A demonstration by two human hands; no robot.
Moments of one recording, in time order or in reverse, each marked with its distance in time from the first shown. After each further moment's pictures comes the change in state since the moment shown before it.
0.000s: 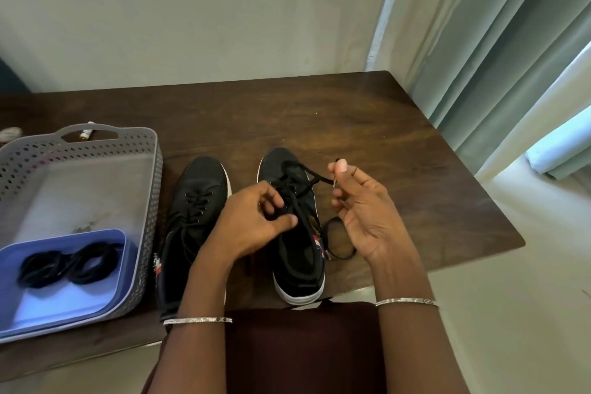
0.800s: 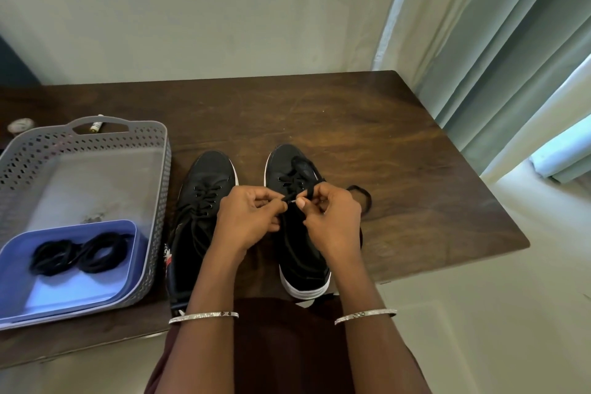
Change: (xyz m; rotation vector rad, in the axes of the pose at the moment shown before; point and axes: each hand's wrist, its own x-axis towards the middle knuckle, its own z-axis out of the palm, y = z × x) left_hand -0.010 -0.001 0.003 -0.378 0.155 -0.193; right_hand -0.003 0.055 0.029 -0.903 0.176 -0.300
